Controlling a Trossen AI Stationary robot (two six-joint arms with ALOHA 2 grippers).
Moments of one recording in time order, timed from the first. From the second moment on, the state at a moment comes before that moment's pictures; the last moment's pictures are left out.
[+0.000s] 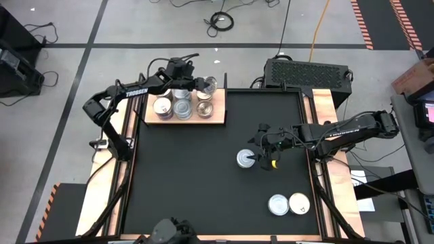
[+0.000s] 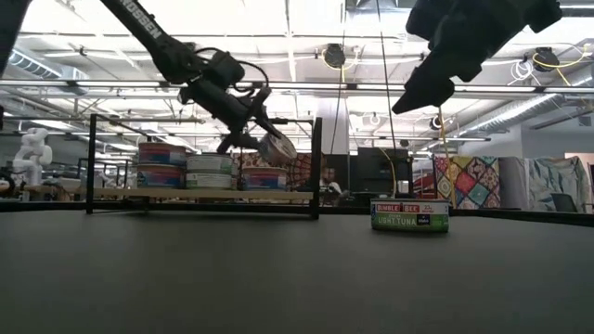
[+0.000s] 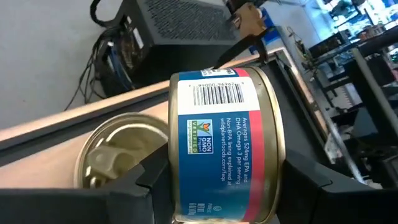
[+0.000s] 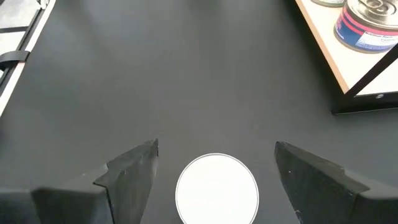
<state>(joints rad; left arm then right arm) 0.80 1.69 1.11 0.03 0.40 -0.59 0.07 1.13 0.72 -0.25 0.05 0.19</state>
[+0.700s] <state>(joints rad) 0.80 1.69 1.12 -0.06 0.36 -0.59 0.07 1.13 0.72 -0.26 0.06 0.17</state>
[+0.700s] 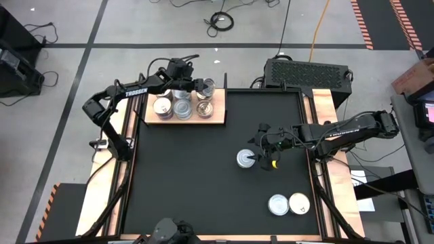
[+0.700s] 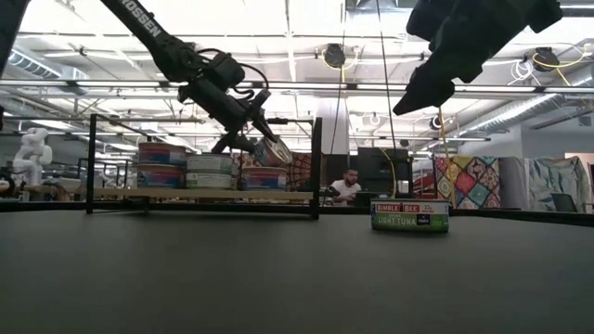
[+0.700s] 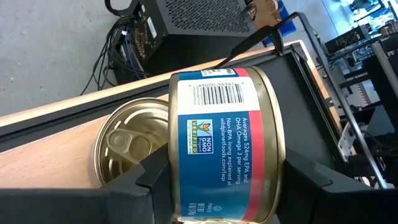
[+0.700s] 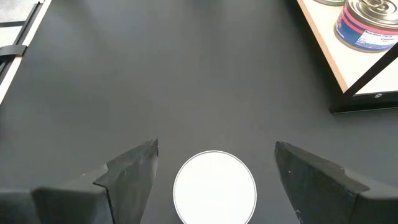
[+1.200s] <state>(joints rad) 0.80 1.69 1.12 -0.06 0.36 -0.59 0.07 1.13 0.72 -0.26 0.06 0.17</state>
